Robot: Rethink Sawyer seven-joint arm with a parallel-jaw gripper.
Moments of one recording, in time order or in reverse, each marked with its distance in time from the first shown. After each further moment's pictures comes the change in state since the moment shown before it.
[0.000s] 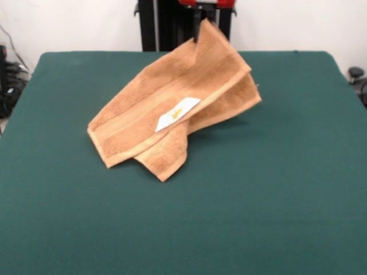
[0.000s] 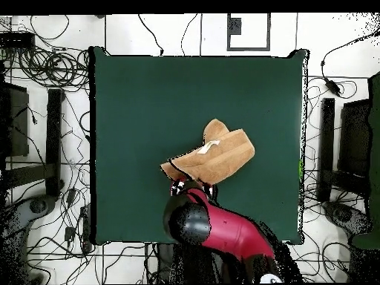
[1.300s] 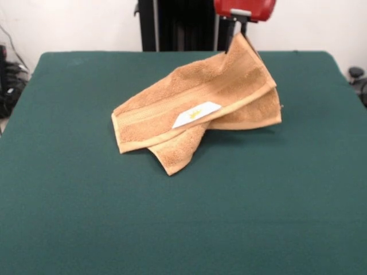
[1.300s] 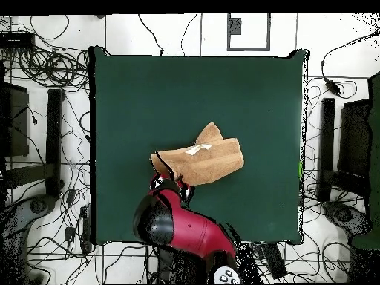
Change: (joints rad) arm 0.198 0.084 -0.068 0.013 0.144 -0.197 0.227
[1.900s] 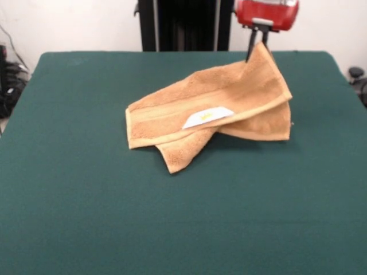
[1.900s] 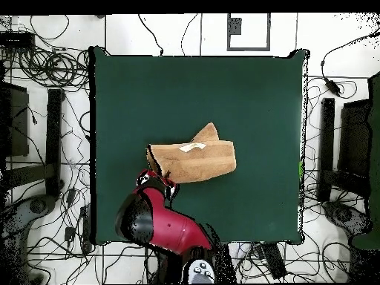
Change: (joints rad) arm 0.111 0.063 -0.002 -0.001 0.134 -0.106 0.042
